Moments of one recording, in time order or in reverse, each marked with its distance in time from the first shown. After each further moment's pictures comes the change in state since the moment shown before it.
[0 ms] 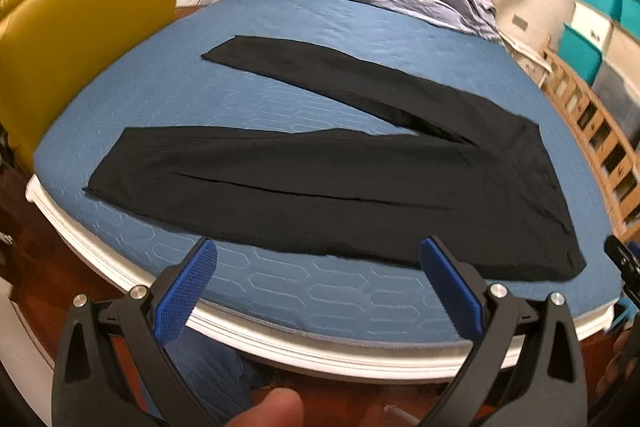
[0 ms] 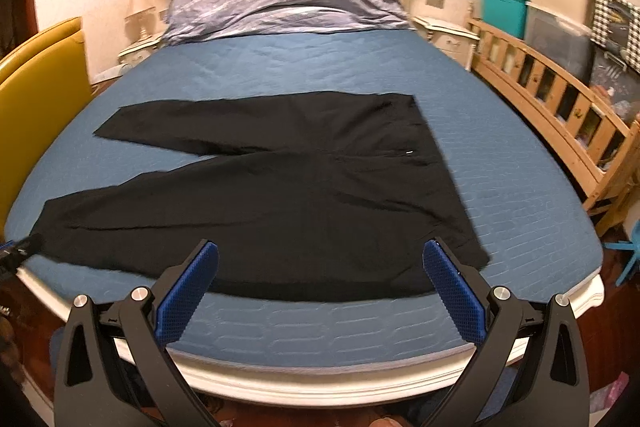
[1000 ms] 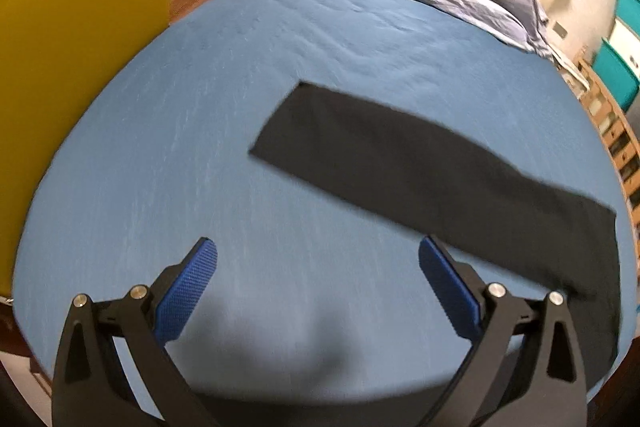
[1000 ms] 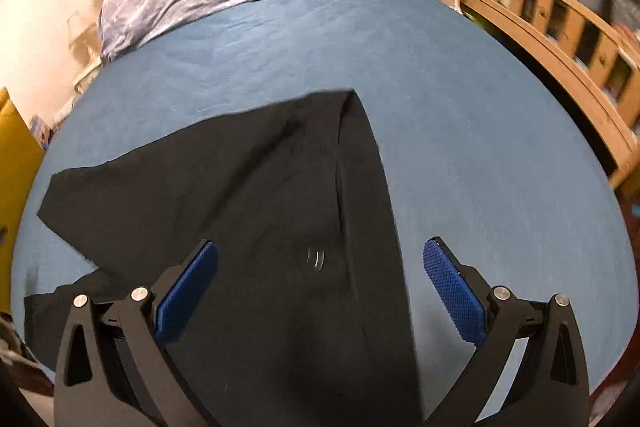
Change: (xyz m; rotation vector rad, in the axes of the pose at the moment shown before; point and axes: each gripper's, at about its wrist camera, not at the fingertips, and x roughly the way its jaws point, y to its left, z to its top) left arm 0.255 0.219 0.322 0.006 0.119 -0.015; right arm 0.252 -0.170 0.169 0.159 0.196 0.050
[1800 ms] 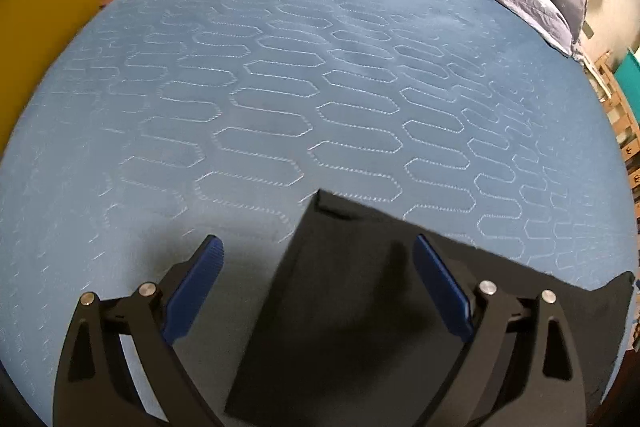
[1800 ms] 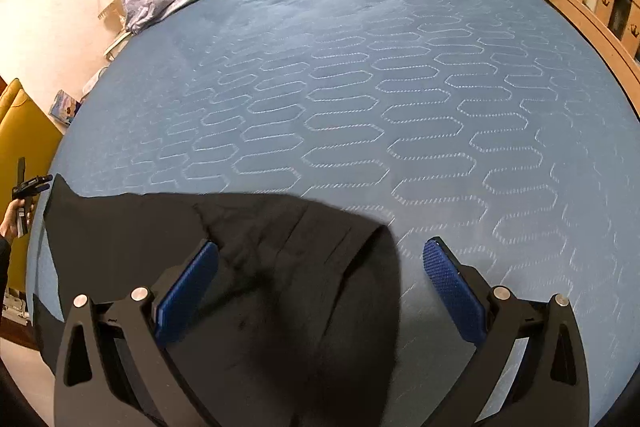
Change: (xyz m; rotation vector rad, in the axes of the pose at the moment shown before) left arm 0.208 0.026 0.149 -0.010 0.156 -0.060; right arm 0.171 -0.035 0.136 -0.099 0.141 0.219
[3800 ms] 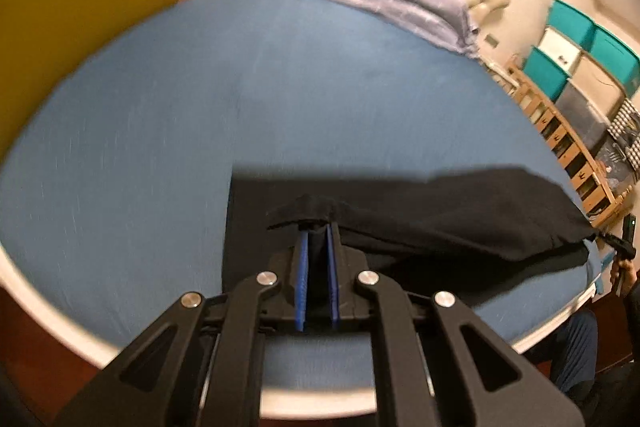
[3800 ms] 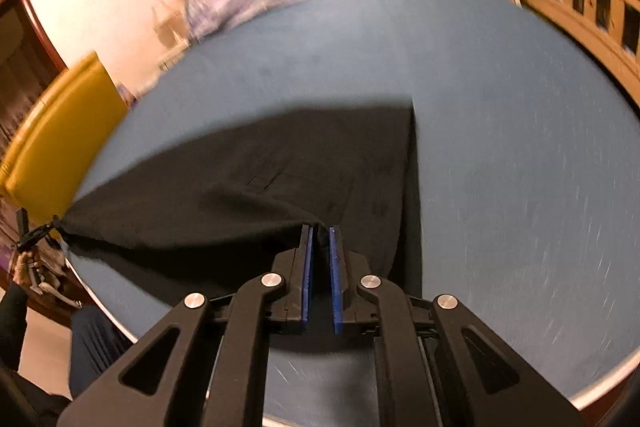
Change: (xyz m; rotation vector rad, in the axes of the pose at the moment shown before) left arm -0.241 0.059 -0.473 0.046 -0.254 -0.179; right arm -0.202 0.048 -0.348 -0.007 -0.133 0.077
